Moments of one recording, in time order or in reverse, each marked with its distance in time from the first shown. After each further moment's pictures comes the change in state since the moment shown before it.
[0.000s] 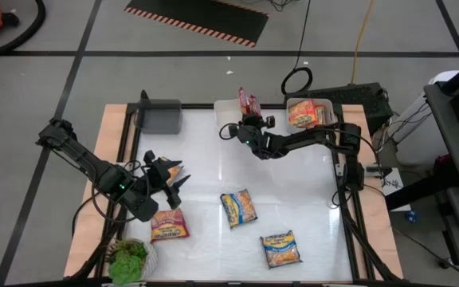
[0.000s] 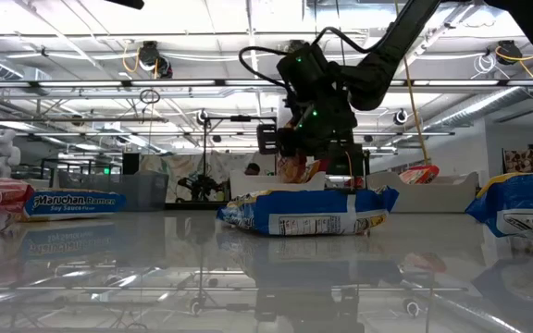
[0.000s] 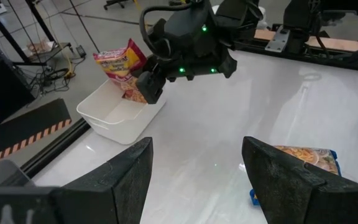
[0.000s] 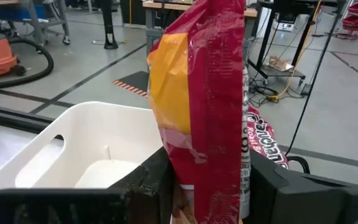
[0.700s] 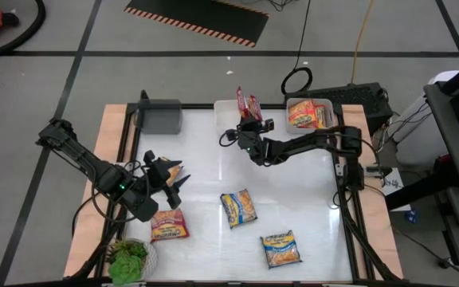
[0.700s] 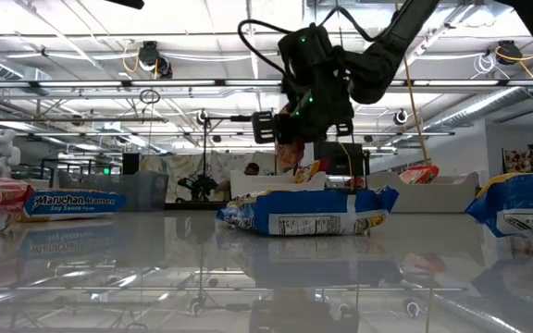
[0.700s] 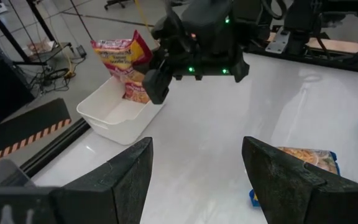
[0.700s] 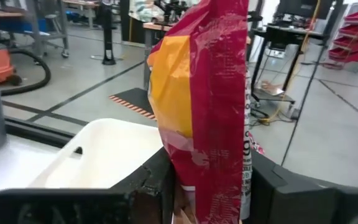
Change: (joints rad) left arm 0.000 0.000 0.000 0.001 -0.003 -0.005; right arm 0.077 -0.010 0.000 0.109 0.112 -0.153
